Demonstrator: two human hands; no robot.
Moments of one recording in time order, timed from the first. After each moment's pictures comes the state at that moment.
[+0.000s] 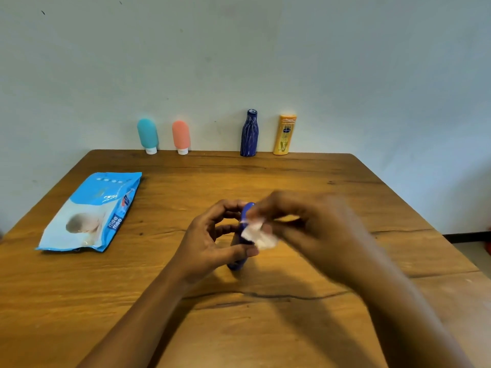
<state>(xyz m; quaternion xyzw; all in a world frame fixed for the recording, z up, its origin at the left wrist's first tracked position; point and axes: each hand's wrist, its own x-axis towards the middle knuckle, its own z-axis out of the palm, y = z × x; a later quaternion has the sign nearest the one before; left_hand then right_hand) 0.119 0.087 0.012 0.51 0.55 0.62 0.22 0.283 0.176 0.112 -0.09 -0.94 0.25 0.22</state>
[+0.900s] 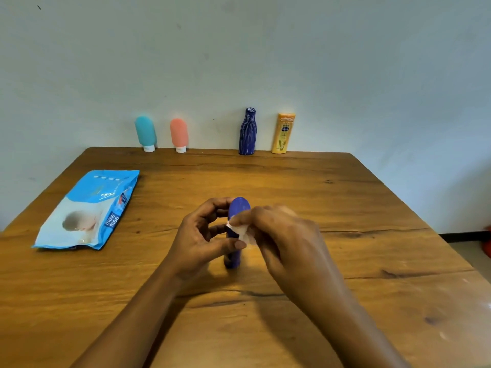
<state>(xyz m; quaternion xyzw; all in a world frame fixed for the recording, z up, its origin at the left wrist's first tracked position) 0.117 0.087 0.007 0.47 0.51 0.67 0.26 0.270 0.163 0.071 -0.06 -0.91 0.24 0.34</state>
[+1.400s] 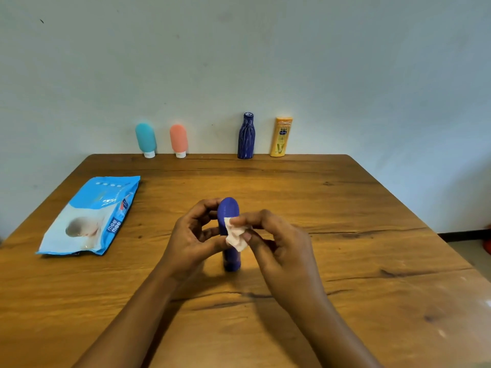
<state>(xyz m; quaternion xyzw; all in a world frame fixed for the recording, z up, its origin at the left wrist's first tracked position) 0.106 0.085 0.002 0.45 0.53 0.68 0.23 0.261 0.156 0.042 -0.10 -0.81 0.42 0.41</state>
